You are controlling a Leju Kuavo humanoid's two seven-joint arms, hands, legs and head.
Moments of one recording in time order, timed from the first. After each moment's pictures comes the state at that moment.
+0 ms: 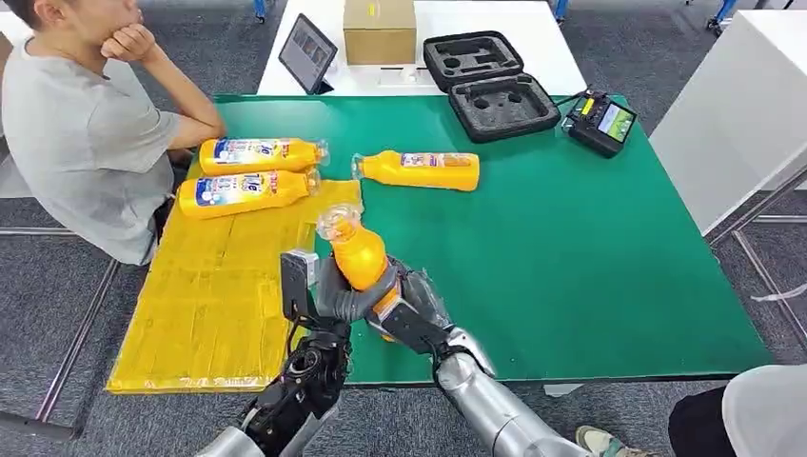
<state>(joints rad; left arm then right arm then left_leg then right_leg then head) -0.41 -0.31 -0.50 -0.85 0.52 0.32 -0.64 -0.45 0.20 0.36 -0.63 0.34 -0.35 -0.69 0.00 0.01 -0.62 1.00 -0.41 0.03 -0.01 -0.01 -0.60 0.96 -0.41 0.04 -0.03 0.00</state>
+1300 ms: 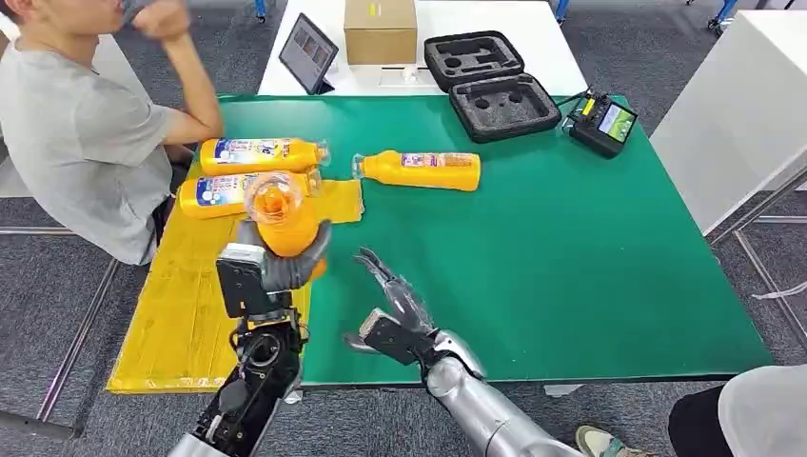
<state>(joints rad) -0.33 -0.25 -0.31 -1.24 0.01 0.68 -0.70 -0.44 0.21 0.41 -0.65 0.32 -0.33 -0.70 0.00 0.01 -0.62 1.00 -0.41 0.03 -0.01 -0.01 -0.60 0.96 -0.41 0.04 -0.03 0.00</state>
